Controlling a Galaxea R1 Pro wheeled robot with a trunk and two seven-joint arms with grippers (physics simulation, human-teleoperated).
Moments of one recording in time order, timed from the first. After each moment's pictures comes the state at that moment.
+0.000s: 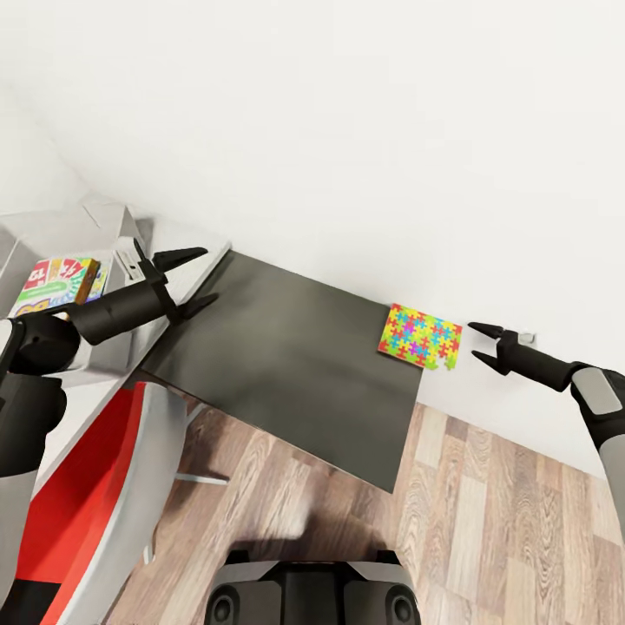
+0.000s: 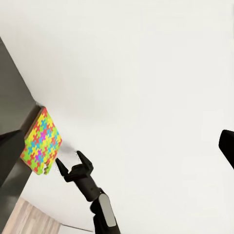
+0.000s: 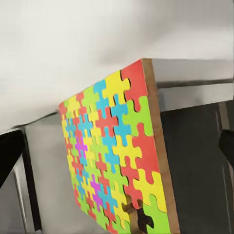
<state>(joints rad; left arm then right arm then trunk) -0.87 0.38 -0.05 -1.61 2.22 0.79 0.50 -1.04 -0.44 -0.26 -0.55 -0.80 0.87 0.63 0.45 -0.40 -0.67</state>
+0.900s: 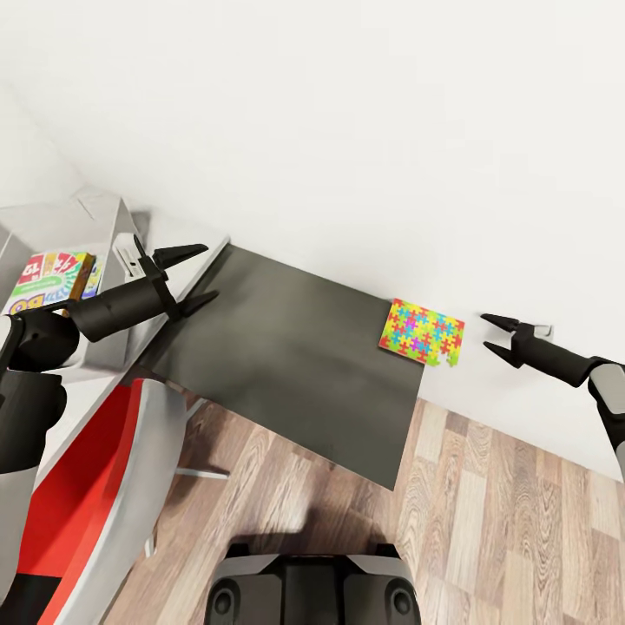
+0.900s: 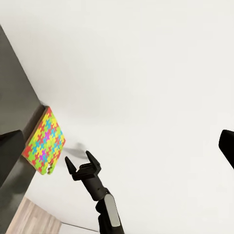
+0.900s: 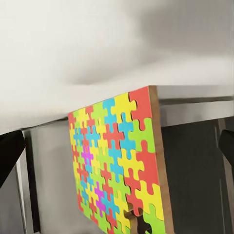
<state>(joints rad) -0.88 0.38 -0.05 -1.61 2.22 0.79 0.50 -1.03 -0.48 -0.26 -0.60 -0.81 0.87 0.67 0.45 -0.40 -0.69</state>
